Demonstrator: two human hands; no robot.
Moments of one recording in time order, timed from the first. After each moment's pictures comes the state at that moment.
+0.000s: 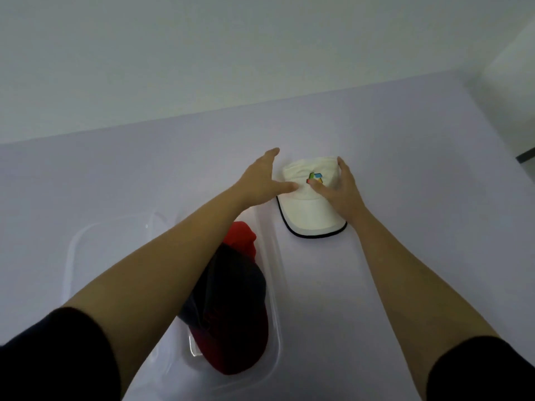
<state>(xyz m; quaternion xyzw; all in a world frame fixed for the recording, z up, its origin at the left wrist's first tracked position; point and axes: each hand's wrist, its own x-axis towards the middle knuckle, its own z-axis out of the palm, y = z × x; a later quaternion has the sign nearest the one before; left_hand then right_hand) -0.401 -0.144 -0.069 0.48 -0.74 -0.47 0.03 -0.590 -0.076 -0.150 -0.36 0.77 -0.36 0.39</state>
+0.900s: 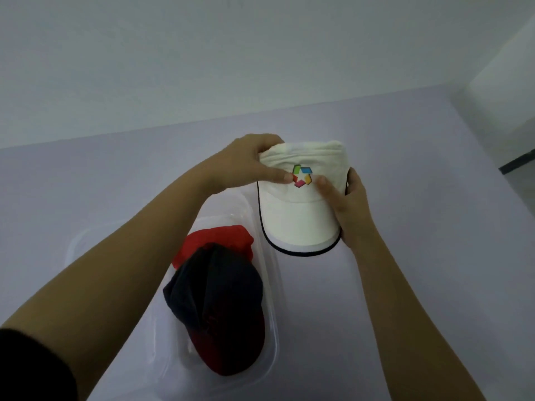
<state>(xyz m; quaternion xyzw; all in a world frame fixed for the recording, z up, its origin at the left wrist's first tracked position) -0.378 -0.151 0.009 0.36 -0.77 -0.52 0.08 -0.550 -0.032 -0.060 -0.30 0.61 -0.57 0.46</state>
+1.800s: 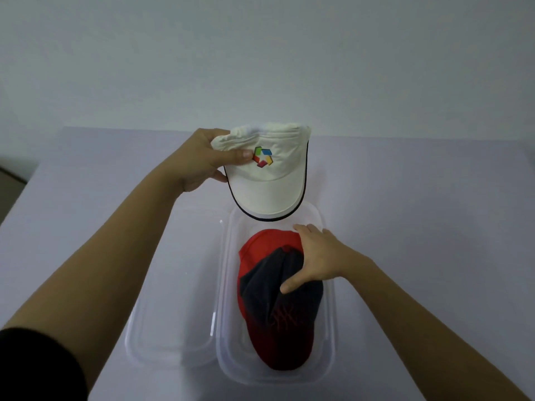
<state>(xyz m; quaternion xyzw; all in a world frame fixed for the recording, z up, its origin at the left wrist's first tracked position) -0.179 -0.169 0.031 0.49 -0.60 -0.57 0.28 -0.408 -0.052 -0.045 -0.71 0.59 0.12 0.38</state>
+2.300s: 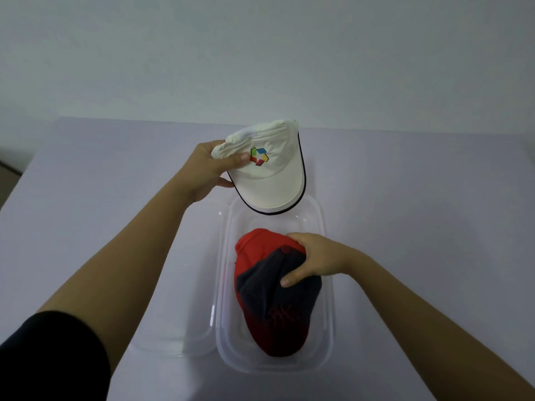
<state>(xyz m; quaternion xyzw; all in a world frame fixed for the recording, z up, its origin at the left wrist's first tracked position) -0.179 -0.159 -0.010 0.50 -0.51 -0.61 0.33 -0.409 -0.043 -0.054 -0.63 0.50 -0.03 0.59</state>
